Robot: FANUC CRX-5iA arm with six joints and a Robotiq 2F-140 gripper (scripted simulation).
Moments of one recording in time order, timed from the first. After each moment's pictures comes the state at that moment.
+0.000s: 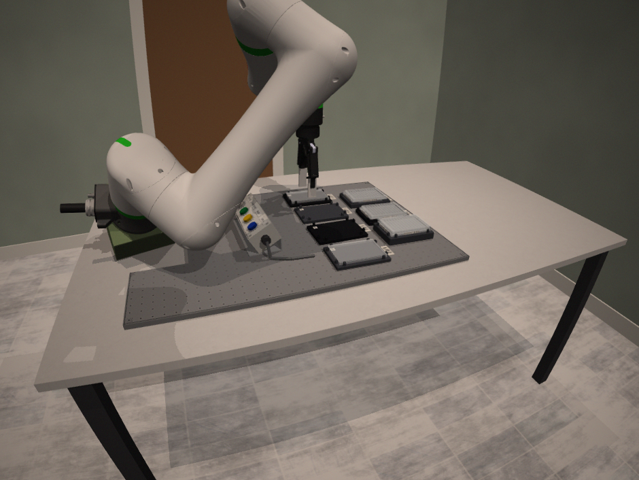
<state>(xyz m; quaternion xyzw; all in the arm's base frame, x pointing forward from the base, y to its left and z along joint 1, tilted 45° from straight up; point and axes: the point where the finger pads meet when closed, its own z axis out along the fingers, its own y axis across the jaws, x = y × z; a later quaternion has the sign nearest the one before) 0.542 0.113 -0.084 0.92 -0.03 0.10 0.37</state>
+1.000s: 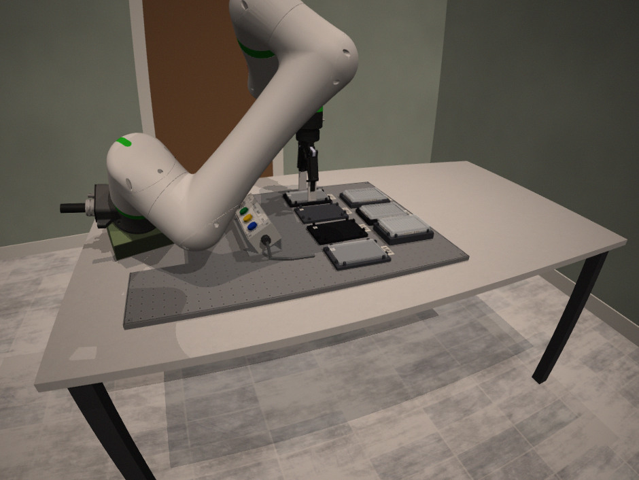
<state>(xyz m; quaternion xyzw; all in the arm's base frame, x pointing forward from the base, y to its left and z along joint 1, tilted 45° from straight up) 0.544 0.105 -0.092 0.92 -0.03 0.10 0.37</state>
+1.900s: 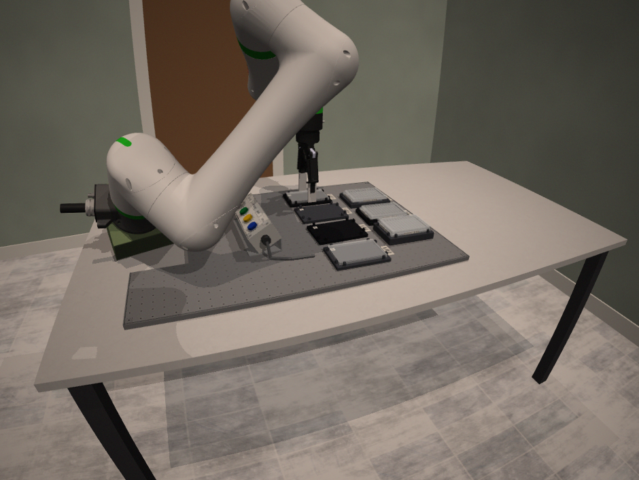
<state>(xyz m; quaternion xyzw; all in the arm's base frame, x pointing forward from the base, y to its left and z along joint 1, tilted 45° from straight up) 0.545 0.102 -0.096 0.92 -0.03 0.10 0.37</state>
